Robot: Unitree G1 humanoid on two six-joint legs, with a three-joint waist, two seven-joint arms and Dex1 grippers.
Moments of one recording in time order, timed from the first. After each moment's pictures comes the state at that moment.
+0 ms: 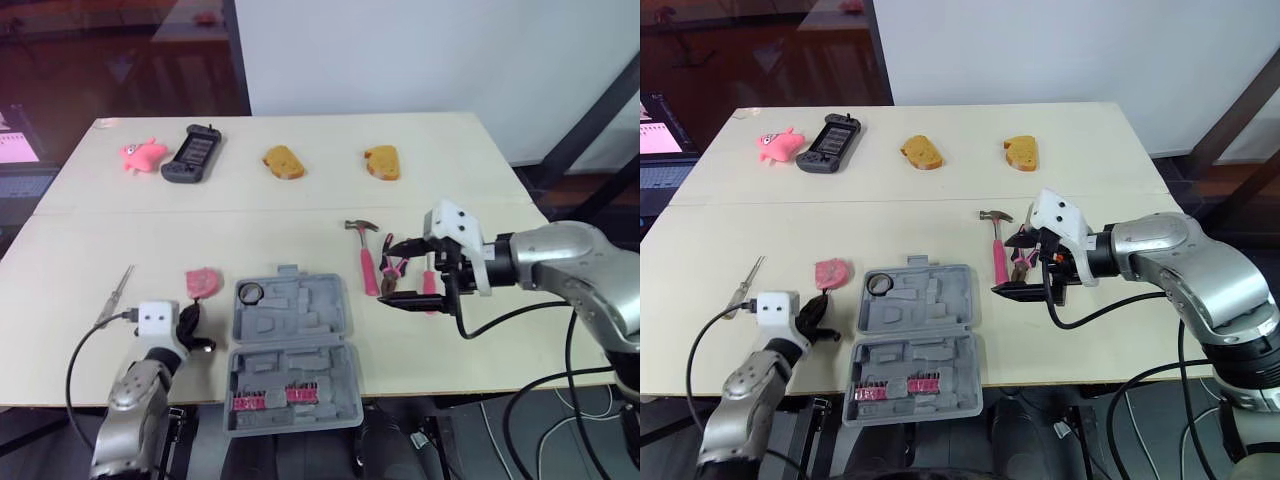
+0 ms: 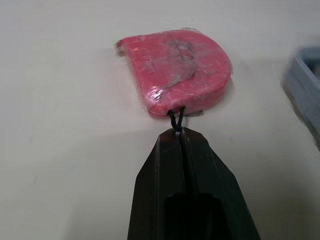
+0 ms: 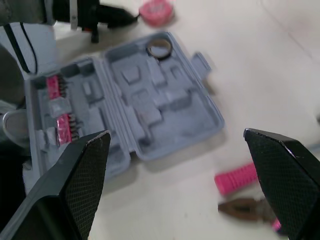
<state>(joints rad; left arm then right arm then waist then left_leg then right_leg) 0.25 0.30 0.22 -0.08 -0.25 0.17 -0.34 -0.54 -0.93 0.10 -0.45 0.61 0.86 1.01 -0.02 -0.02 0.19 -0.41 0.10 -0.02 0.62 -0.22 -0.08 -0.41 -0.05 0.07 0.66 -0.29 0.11</state>
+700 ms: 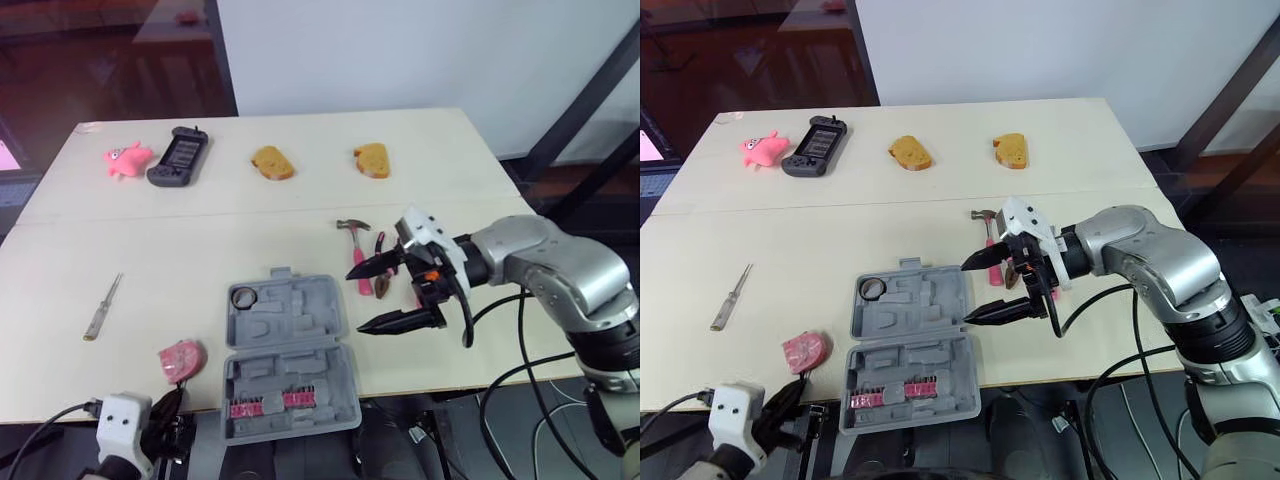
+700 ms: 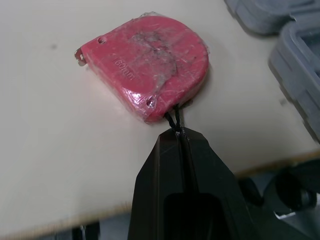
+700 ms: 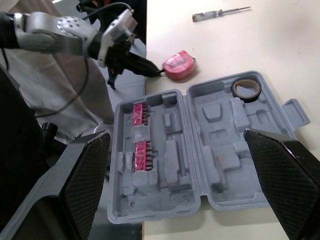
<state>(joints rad) 0.78 0.31 0.25 -0.32 -0.29 0.03 -0.49 -0.66 -0.84 0.23 -0.34 0.67 0.85 1.25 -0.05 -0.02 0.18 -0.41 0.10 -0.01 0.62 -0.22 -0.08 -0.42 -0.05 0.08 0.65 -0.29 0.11</state>
